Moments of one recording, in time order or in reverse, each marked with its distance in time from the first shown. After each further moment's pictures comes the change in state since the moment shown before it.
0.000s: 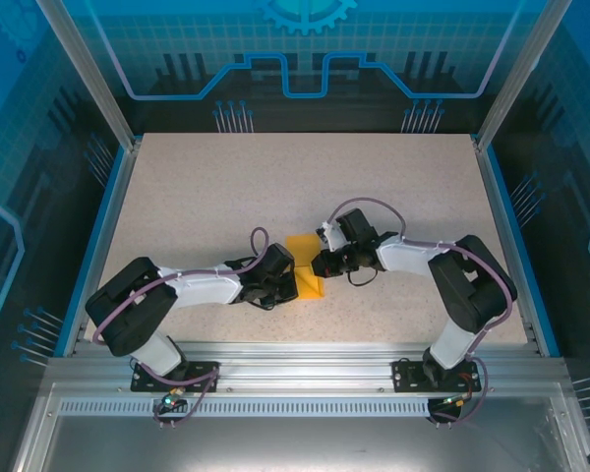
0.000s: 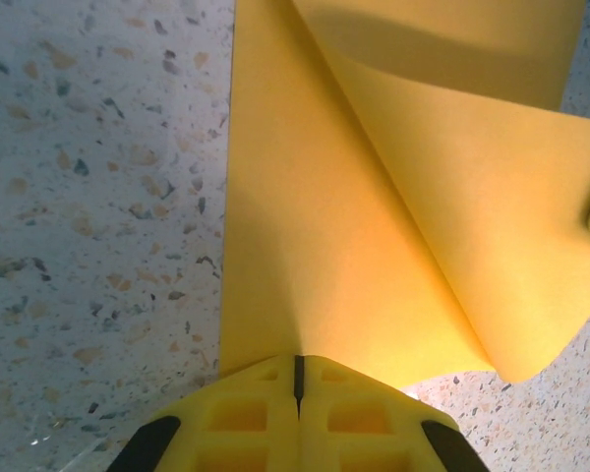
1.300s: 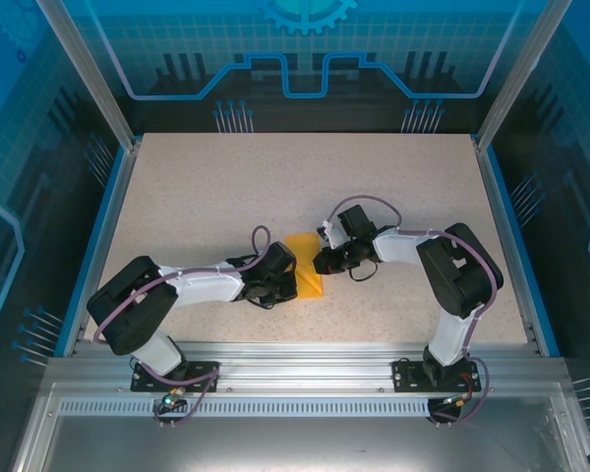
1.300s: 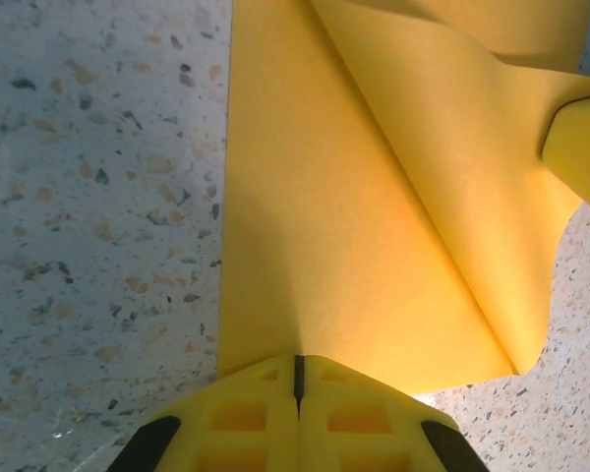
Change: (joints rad) left arm -0.002 0.007 0.032 -0.059 -0.019 0.019; right arm -0.049 0.105 0.060 -0.032 -0.040 -0.085
